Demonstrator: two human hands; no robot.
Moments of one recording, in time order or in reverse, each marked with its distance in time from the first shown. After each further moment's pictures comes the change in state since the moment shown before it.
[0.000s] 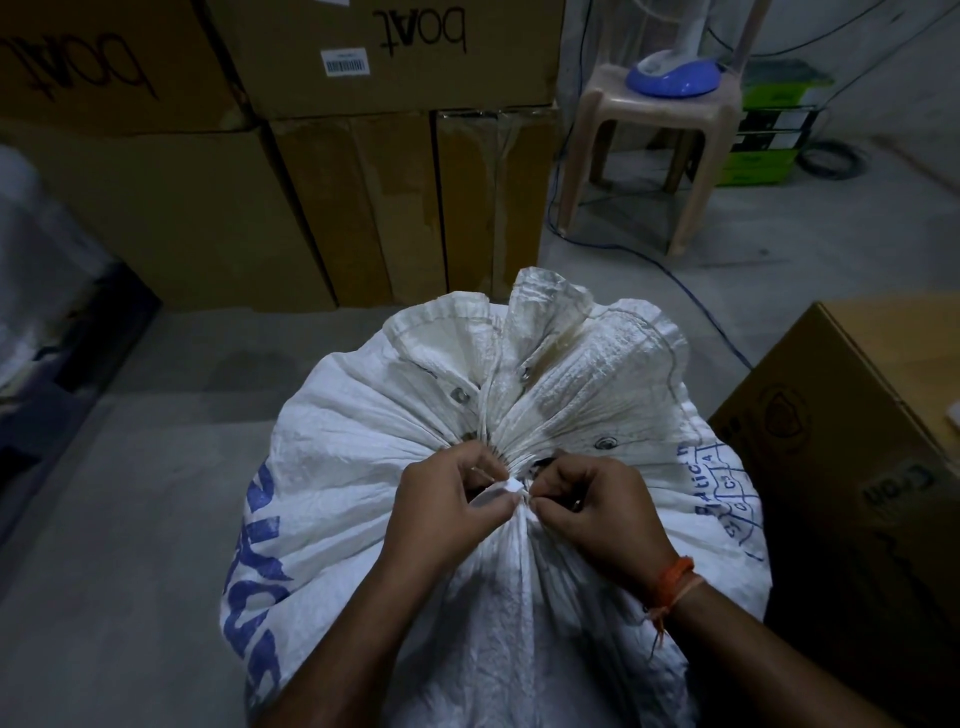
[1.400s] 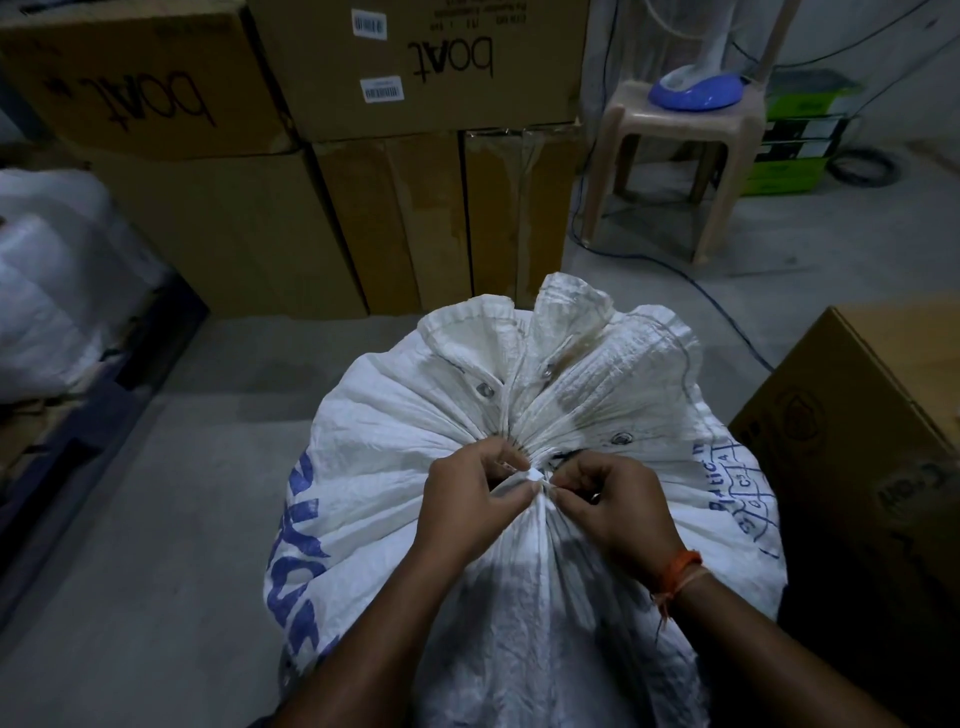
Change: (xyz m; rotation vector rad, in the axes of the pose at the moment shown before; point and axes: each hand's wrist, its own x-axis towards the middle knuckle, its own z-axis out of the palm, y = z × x) left_hand -0.009 -0.002 0.006 0.003 0.053 -0.007; right_hand -0.006 0.010 0.005 0.023 0.065 0.002
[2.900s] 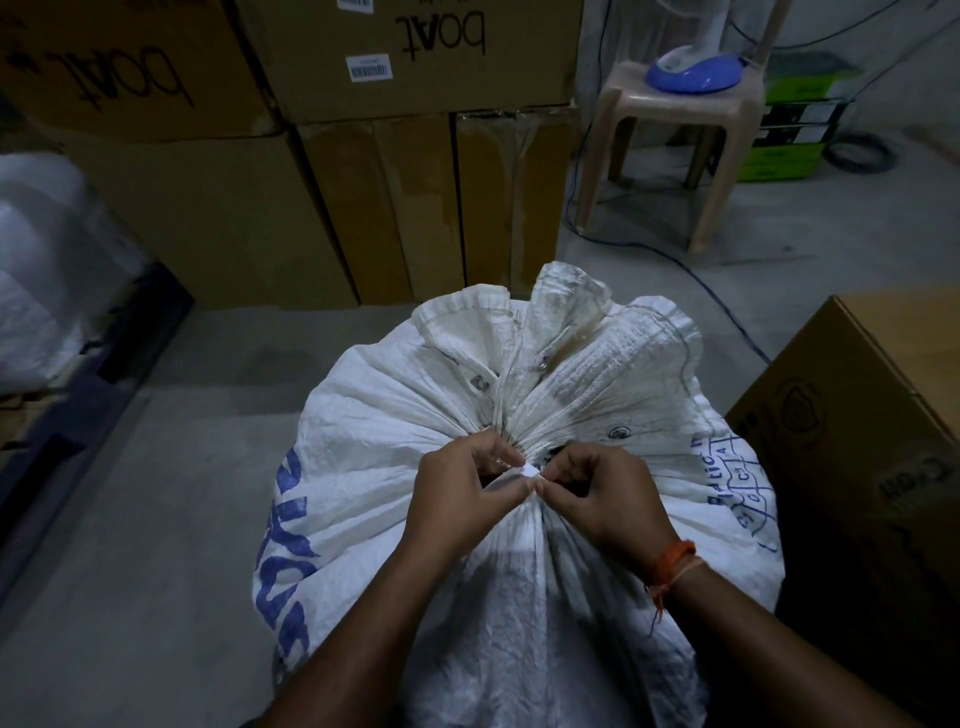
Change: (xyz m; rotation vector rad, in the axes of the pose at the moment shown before) left_hand 0.003 0.004 -0.005 -0.021 -0.033 -0.018; right_hand 0.005 -0.010 0.003 -0.013 -0.024 0.036
